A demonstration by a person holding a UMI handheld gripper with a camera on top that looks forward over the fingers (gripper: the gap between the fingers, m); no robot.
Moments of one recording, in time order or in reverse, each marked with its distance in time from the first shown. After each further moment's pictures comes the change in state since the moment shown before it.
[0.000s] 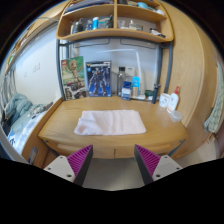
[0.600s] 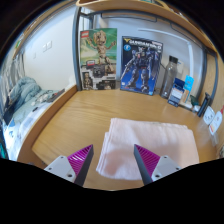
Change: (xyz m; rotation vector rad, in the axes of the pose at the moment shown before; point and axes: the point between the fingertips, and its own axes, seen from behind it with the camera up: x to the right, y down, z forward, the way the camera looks) arm -0.169 -0.040 0.240 -0.116 -0.170 -0.149
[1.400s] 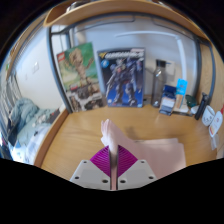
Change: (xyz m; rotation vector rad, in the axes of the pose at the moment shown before) arm 0.056 -0.088 -0.003 0.028 -0.031 0.157
